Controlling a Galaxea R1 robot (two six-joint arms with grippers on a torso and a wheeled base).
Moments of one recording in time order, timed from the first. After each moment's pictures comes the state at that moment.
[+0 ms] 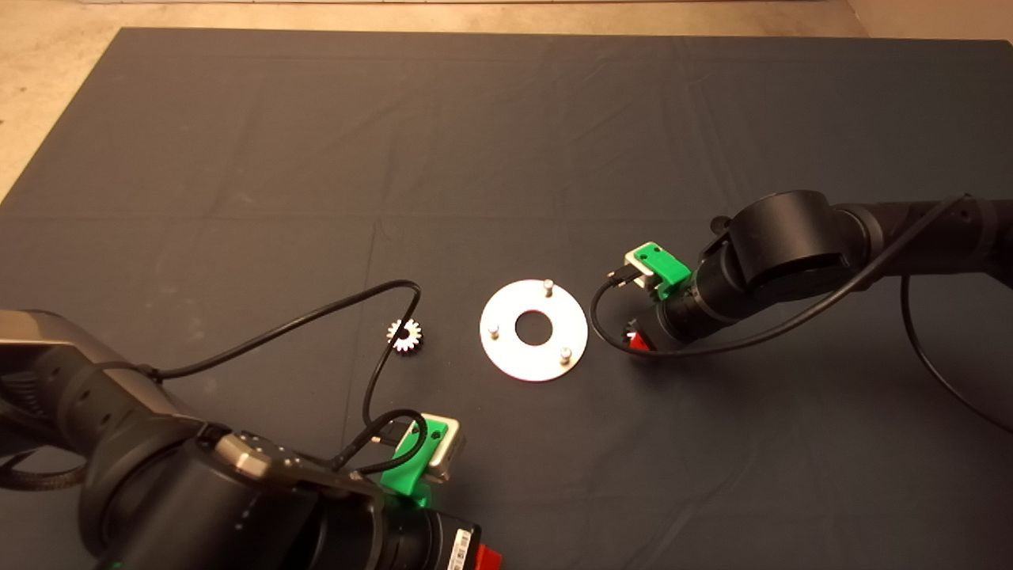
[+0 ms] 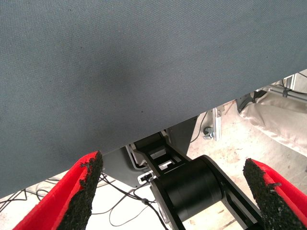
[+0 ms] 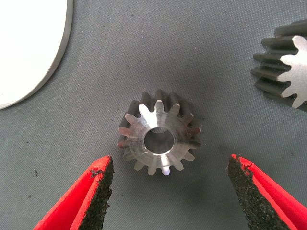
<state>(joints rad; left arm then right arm) -0.07 2.50 -0.34 0.69 1.53 -1.80 0.24 2.50 -0.91 -0.51 -1.53 1.14</state>
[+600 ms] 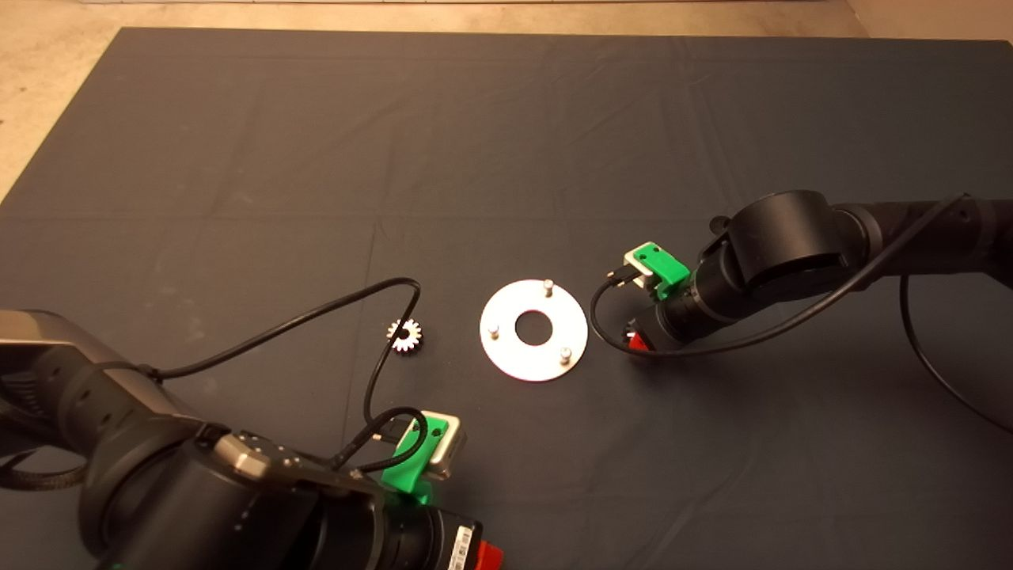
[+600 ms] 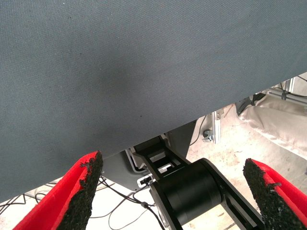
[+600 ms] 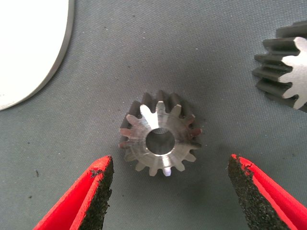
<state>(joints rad) -0.07 2.50 -0.34 0.70 1.53 -1.80 0.24 2.50 -0.91 -0.51 -1.53 1.14</state>
